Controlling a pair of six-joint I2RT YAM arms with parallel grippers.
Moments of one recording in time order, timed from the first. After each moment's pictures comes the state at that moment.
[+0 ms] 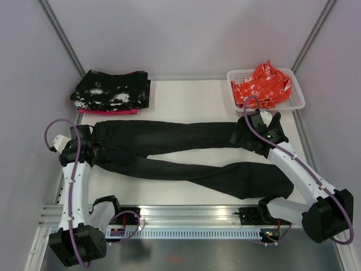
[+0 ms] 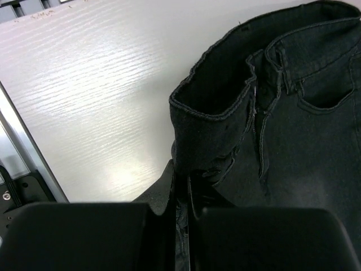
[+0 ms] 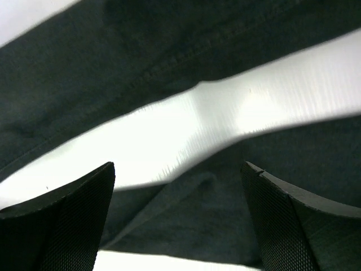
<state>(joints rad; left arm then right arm) 0.24 0.91 0.86 -0.98 -0.46 -0.95 0.38 1.18 0.95 -0.75 0.33 0.71</state>
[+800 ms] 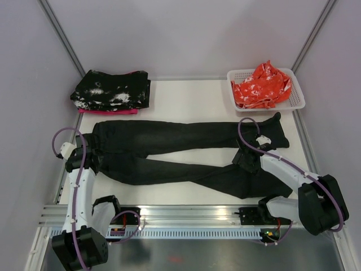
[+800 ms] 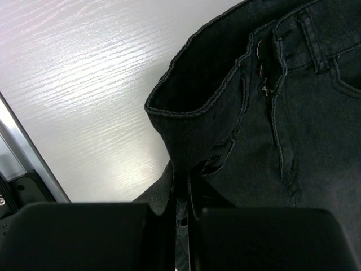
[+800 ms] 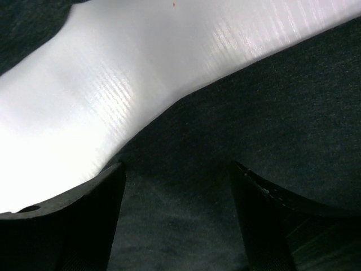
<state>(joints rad) 0.24 0.85 0.70 -0.91 -0.42 -0.92 0.38 1.22 0.62 -0.67 0.33 0.93</state>
